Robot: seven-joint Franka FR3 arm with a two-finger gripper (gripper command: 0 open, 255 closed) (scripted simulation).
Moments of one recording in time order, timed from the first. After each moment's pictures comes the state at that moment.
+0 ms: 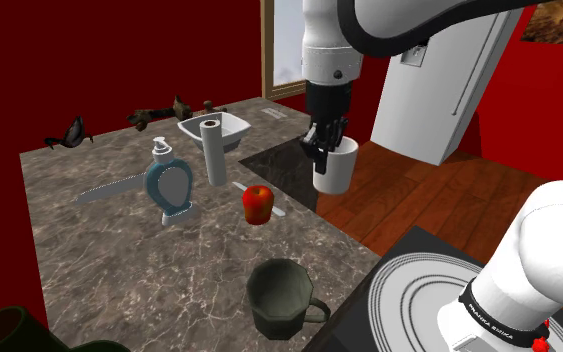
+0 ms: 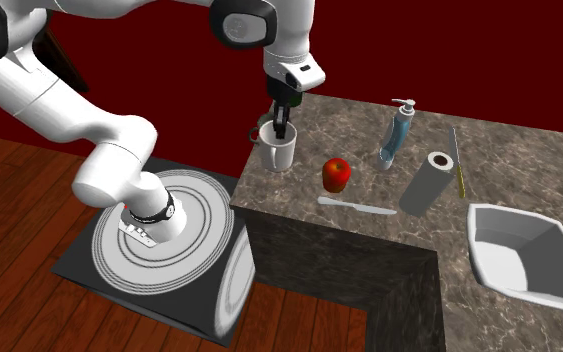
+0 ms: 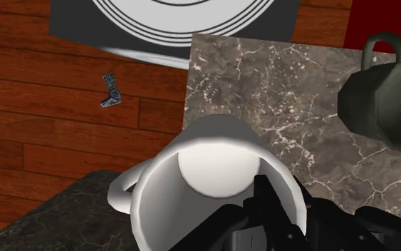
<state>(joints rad) 0.14 -0.48 0.30 -2.29 0.10 1.78 0.20</state>
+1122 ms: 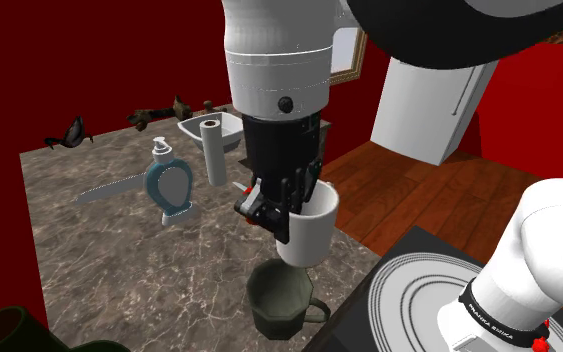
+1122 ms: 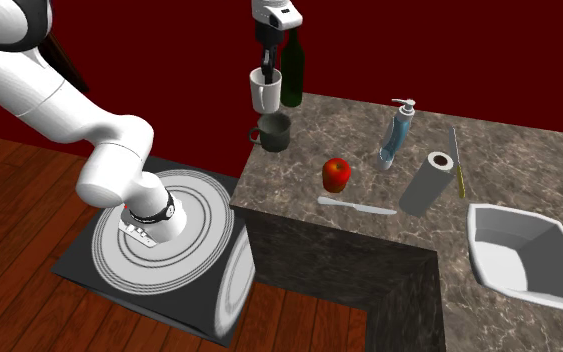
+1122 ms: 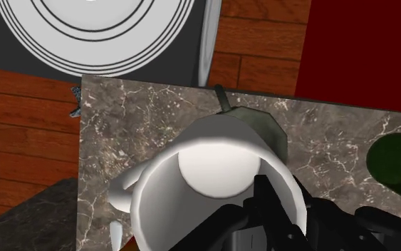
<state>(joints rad) 0.25 -0.37 0.60 -2.10 0.20 1.73 0.60</state>
